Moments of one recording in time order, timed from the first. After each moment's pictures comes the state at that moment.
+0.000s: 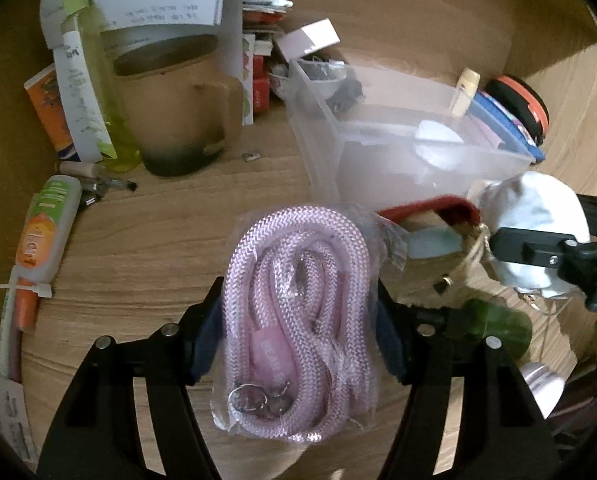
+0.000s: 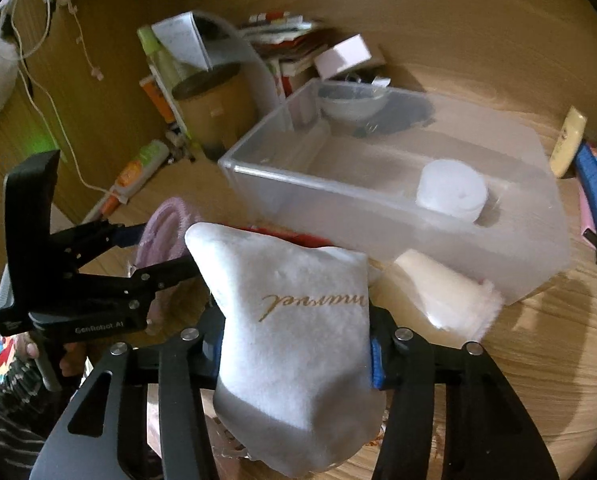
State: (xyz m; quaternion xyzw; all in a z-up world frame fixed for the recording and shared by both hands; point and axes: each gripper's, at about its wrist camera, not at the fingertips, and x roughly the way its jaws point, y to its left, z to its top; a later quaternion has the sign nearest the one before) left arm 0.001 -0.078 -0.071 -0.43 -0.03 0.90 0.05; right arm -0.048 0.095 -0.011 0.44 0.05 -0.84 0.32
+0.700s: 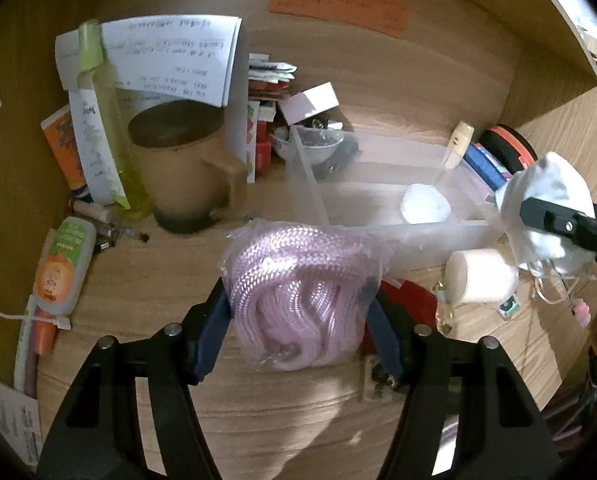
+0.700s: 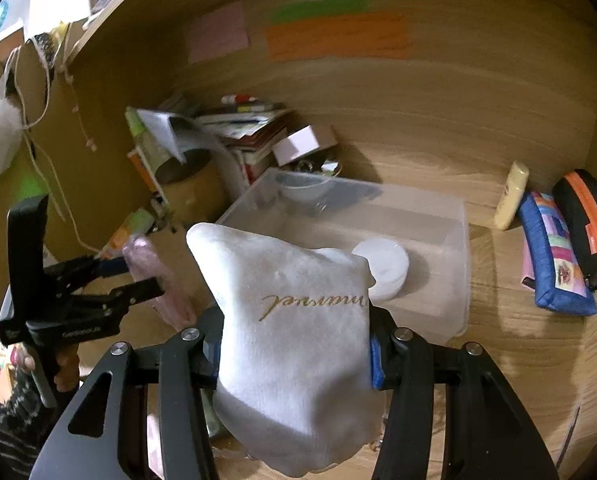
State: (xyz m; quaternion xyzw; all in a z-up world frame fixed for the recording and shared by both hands) left arm -0.004 -0.076 -0.026 -0.37 -0.05 0.92 0.05; right arm -0.063 0.140 0.046 0.36 0.03 -0.89 0.29
